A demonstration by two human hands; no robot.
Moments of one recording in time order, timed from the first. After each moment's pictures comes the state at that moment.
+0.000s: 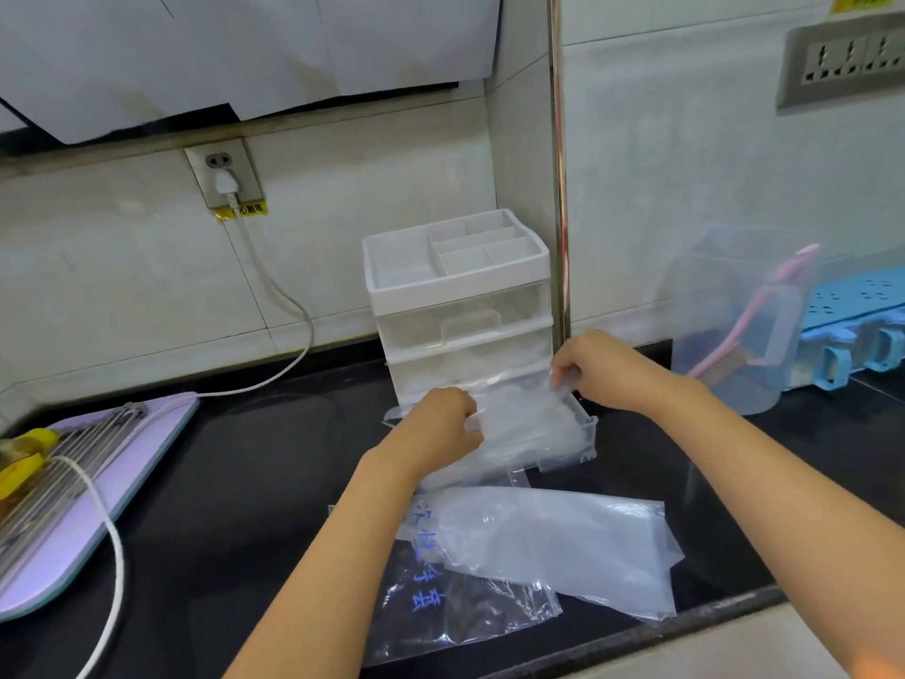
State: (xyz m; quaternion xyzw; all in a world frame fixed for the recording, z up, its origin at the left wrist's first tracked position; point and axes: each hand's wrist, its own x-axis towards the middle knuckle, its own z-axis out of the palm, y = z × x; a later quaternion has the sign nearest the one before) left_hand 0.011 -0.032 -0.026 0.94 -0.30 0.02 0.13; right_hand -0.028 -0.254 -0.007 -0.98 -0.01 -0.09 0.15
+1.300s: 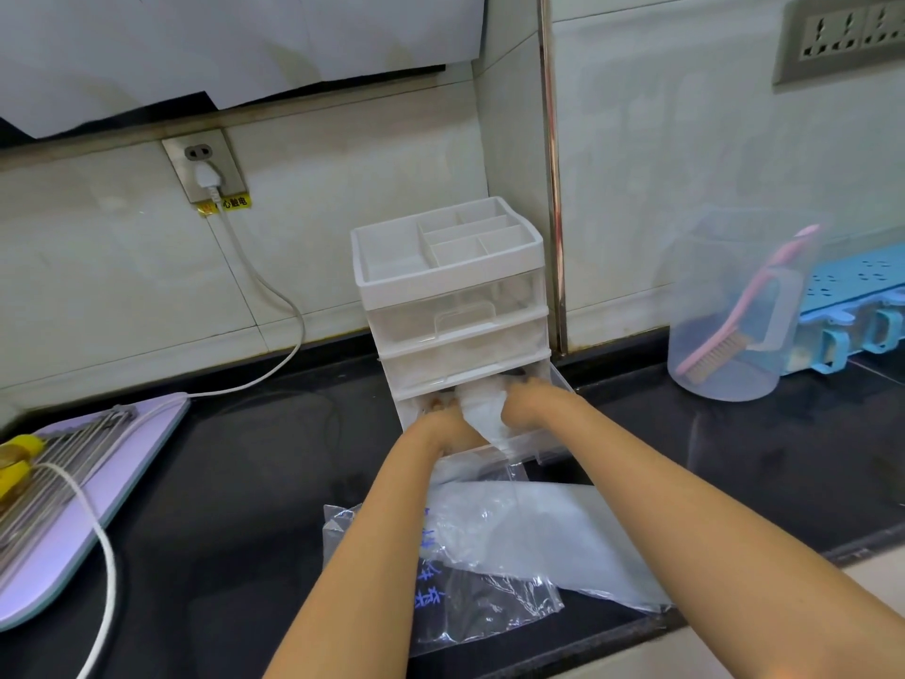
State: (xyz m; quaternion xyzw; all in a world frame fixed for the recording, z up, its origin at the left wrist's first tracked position) left_hand 0.051 -0.060 -0.056 0.96 -0.20 -0.18 0.08; right_hand 0.018 -0.184 -0.045 -0.97 0.11 0.13 0.16
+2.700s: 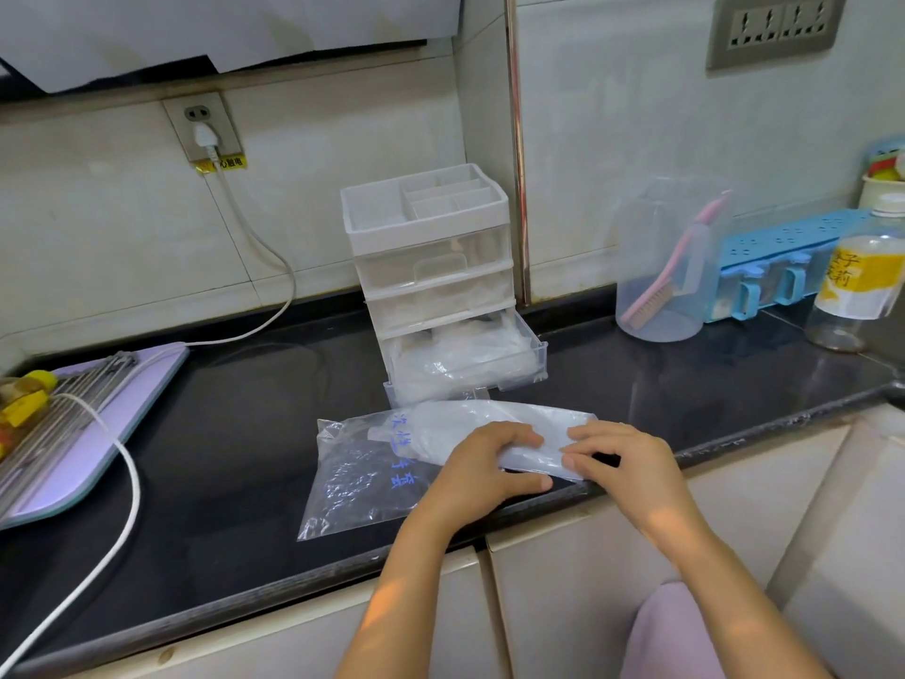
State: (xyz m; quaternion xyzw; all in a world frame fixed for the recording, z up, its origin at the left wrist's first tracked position) left_hand -0.127 -0.040 -0.098 0.85 -0.33 -0.12 0.40; right_hand -0.210 -0.211 -0.117 -0.85 0.10 -0.21 0.46
